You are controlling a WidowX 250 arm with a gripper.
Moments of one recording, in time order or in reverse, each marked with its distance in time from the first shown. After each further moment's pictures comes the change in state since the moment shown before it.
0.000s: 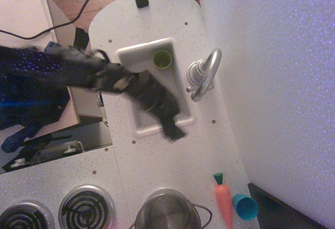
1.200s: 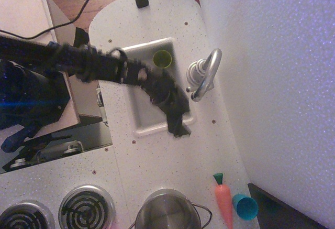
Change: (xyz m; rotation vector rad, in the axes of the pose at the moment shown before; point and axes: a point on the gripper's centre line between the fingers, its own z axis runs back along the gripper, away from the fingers) arm -0.008 0.001 -0.011 -0.066 0.122 -0.111
